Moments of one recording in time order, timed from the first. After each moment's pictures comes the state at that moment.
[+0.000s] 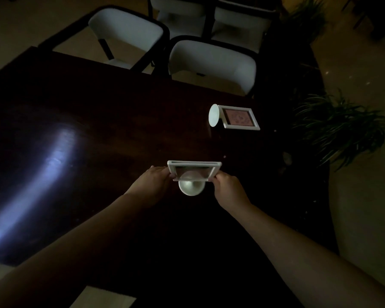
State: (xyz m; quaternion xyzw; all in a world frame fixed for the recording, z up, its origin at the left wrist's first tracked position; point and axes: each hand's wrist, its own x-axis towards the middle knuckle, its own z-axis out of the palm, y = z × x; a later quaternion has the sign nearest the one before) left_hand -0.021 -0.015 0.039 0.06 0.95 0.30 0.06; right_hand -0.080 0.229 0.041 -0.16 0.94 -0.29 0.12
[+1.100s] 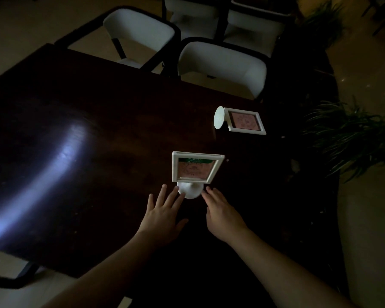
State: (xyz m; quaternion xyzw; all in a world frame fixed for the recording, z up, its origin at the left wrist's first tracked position) left_hand 0.039 0.051 -0.024 -0.01 0.99 0.10 0.13; right_hand -0.043 0.246 -0.006 -0.29 0.92 -0.17 0.18
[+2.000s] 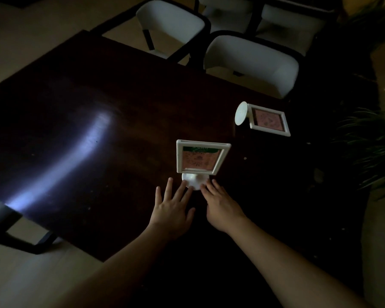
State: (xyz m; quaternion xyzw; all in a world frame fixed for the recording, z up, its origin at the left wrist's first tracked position) left_hand 0.046 0.068 -0.032 -0.11 0.98 0.10 0.13; right_hand -0.060 0.217 -0.025 -0.39 0.89 -0.11 0.22
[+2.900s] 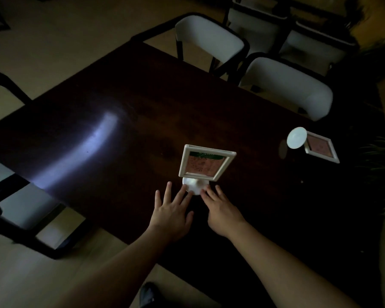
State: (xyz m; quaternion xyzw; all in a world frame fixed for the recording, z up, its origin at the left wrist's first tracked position) left_hand 0.124 -0.137 -0.030 -0.12 0.98 0.12 0.12; right_hand 0.015 0.011 -0.002 -0.40 0.88 -0.04 0.25
